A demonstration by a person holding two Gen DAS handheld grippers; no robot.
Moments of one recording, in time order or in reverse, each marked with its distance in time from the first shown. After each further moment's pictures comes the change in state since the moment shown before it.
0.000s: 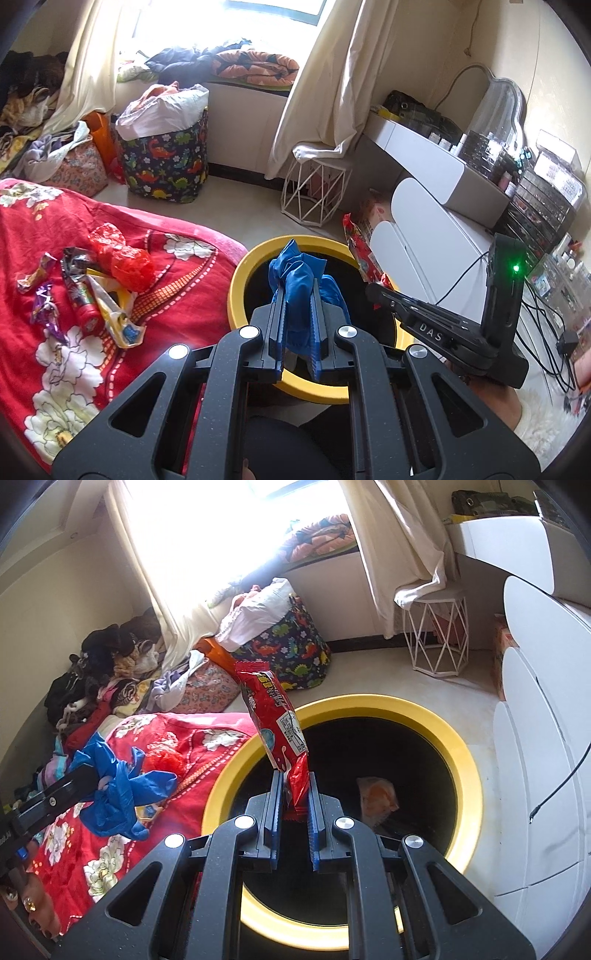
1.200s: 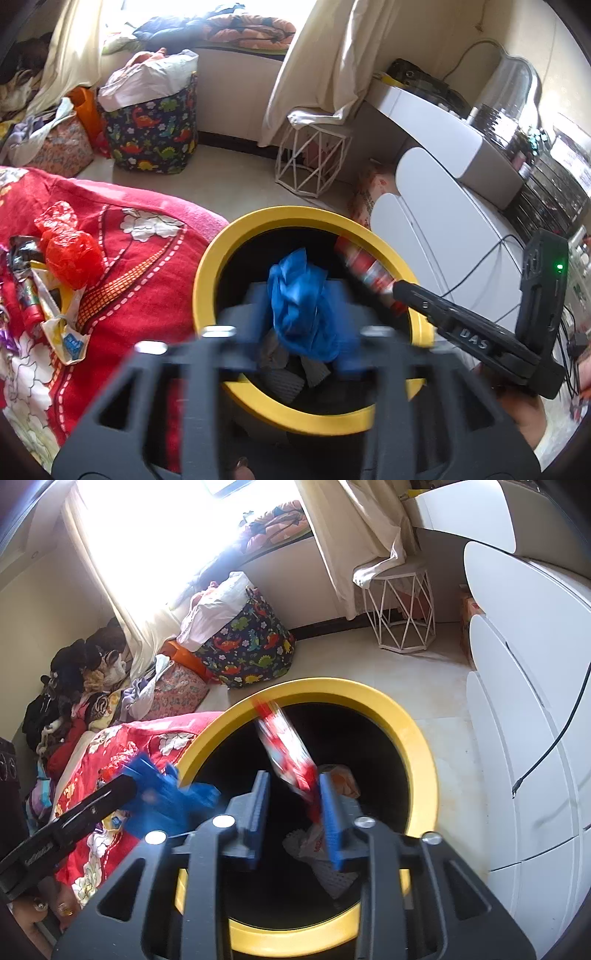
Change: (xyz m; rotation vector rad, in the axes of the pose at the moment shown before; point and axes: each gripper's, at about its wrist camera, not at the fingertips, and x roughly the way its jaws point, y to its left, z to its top) left arm 0.080 -0.001 -0.001 -0.018 0.120 -0.008; right arm 0.007 -0.040 -0.003 0.116 0.037 -0.091
